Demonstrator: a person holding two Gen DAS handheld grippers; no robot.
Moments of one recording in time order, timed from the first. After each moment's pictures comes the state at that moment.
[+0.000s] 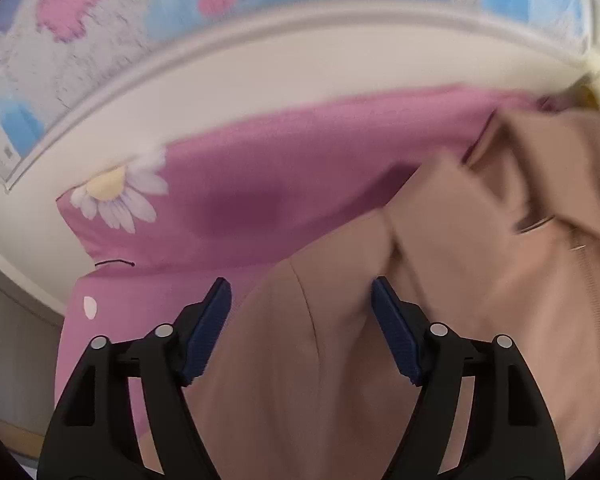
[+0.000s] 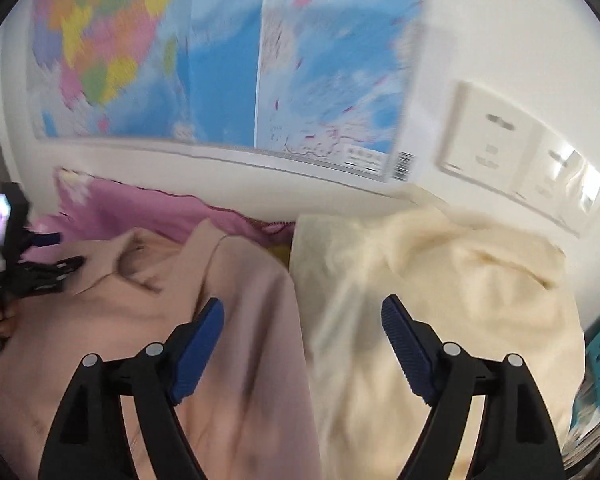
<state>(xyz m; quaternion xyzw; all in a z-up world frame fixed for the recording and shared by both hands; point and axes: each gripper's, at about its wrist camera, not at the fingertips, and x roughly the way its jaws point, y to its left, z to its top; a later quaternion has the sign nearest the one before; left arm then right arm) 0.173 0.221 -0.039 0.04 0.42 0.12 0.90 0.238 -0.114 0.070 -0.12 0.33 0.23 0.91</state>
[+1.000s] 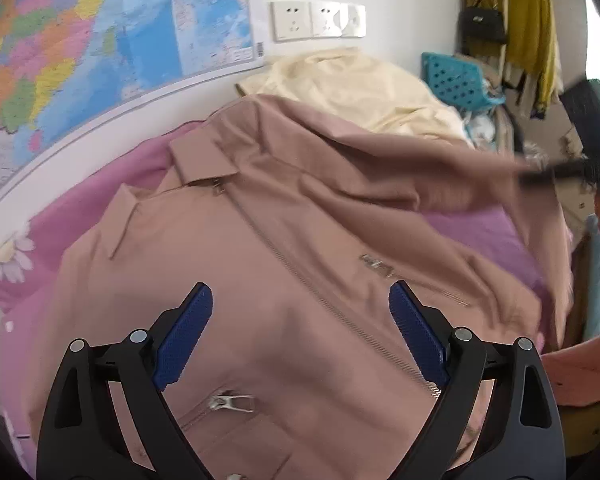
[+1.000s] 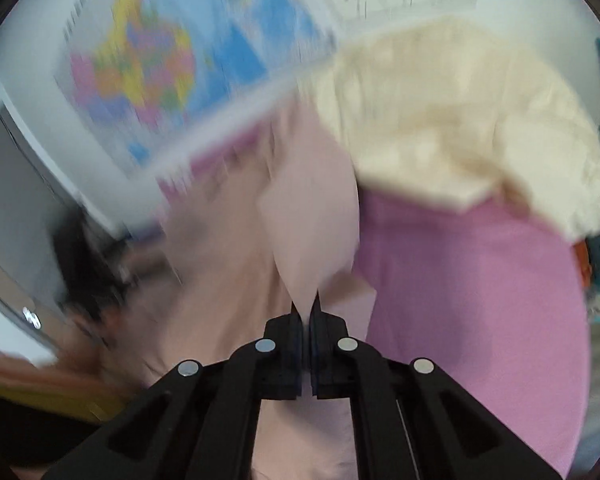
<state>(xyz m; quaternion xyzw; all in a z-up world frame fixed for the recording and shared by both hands) -0.017 0.043 0.005 0.10 0.35 -0.19 0.91 0.025 -0.297 0.029 0.13 0.41 0.32 0.84</state>
